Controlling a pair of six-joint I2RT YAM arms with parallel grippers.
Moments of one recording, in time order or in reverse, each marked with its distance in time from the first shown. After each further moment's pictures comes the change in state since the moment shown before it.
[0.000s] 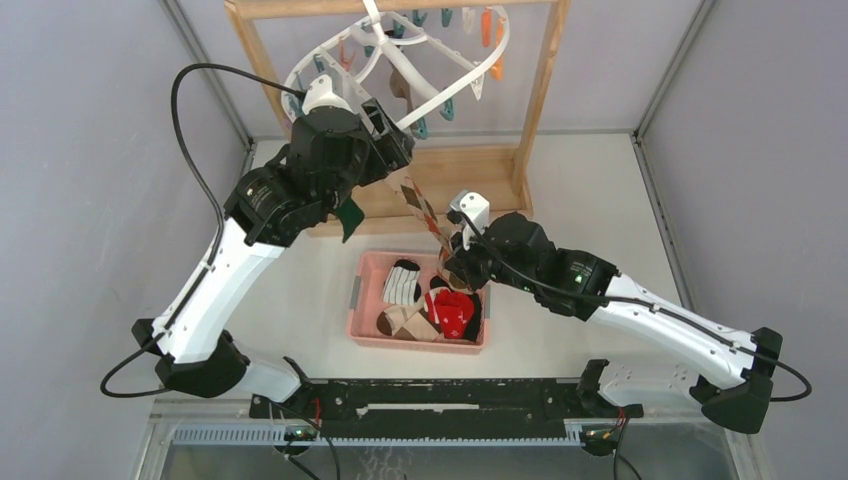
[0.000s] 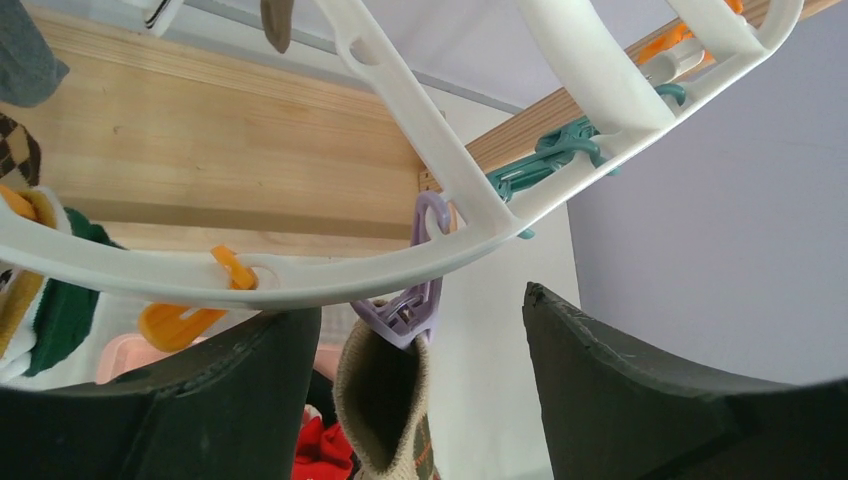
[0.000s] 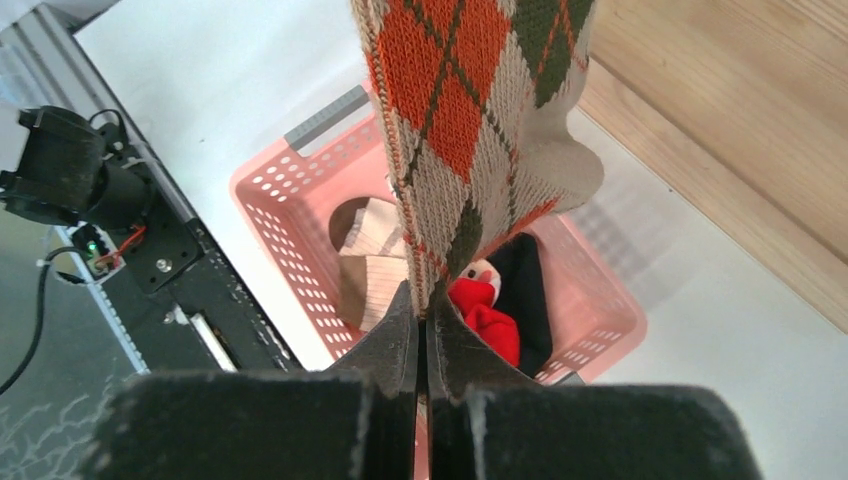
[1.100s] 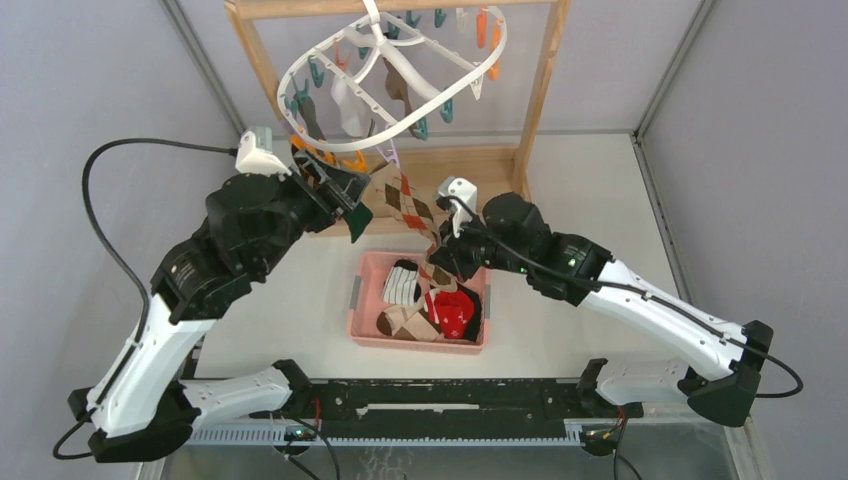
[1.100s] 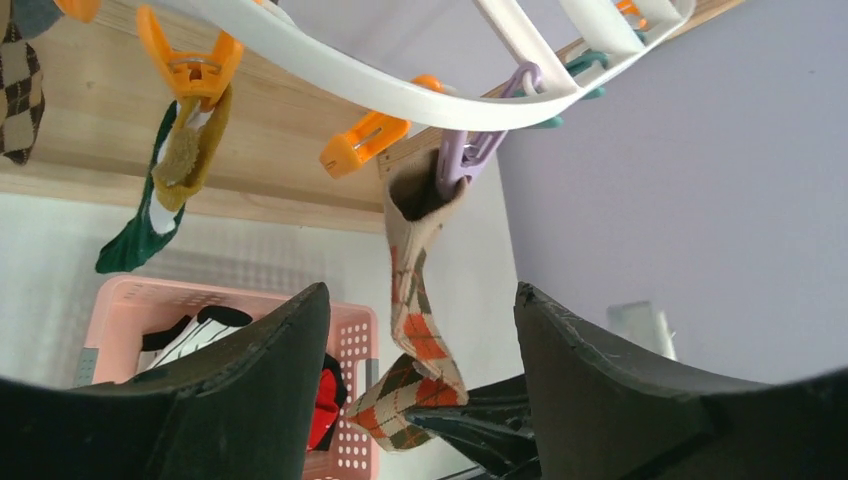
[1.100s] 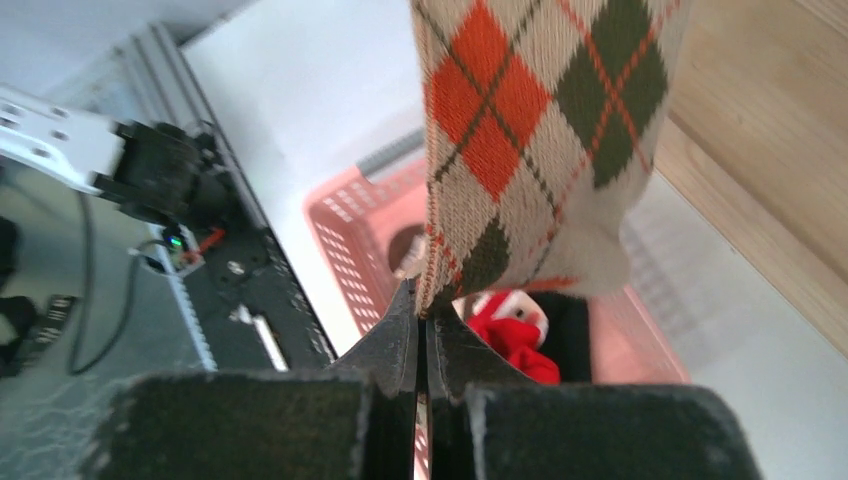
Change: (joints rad) left arm -0.002 -0.391 -0.371 0.078 0.049 -0.090; right arm -0.043 0.082 0.096 -0.002 -0.140 -0.020
